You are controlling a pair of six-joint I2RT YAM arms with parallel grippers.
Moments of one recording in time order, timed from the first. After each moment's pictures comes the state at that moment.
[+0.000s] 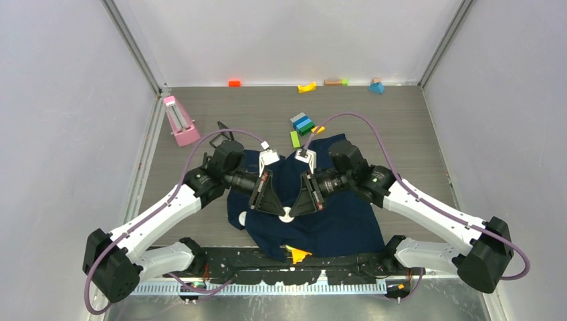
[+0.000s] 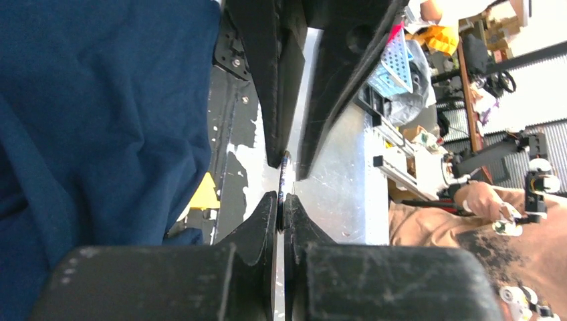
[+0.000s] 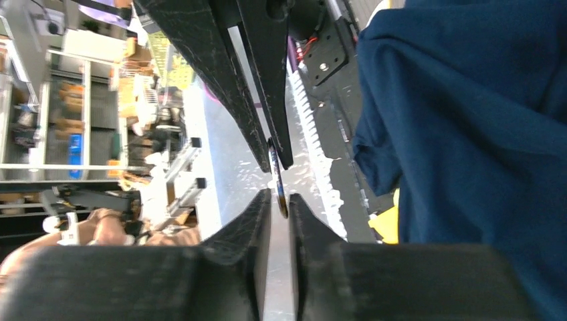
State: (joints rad) left arm -0.66 1.09 0.84 -0.35 1.07 -0.32; right arm 0.79 1.13 0.89 -0.34 -0.86 0.53
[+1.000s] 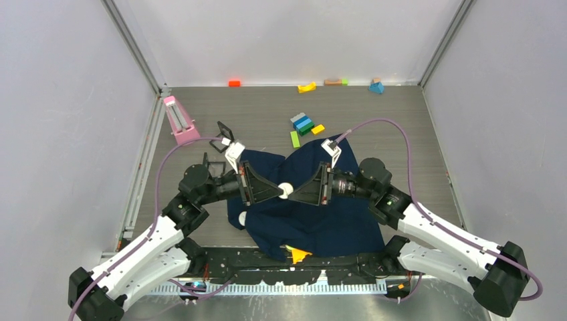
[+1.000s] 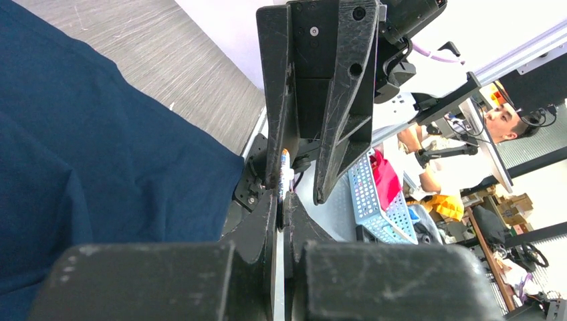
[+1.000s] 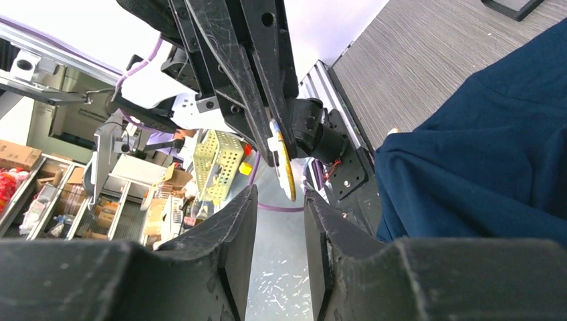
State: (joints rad) left arm -0.67 0.74 0.55 0.24 0.65 -0.82; right arm 0.79 0.88 0.61 0.24 -0.61 0.90
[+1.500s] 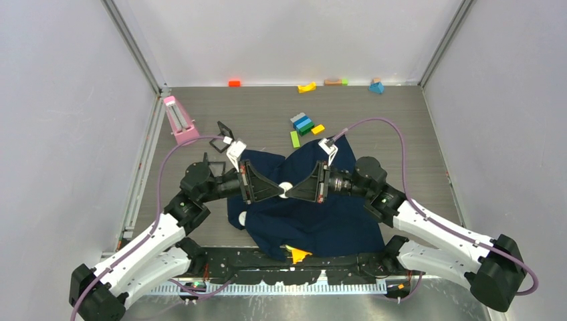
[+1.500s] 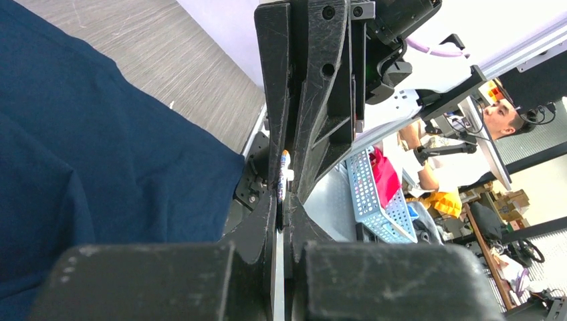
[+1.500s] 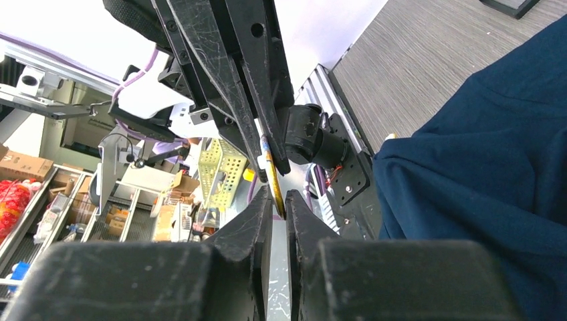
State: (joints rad) left arm -0.66 0.77 0.55 0.27 0.68 -0.82; right arm 0.79 0.94 0.60 0.32 -0.59 0.94
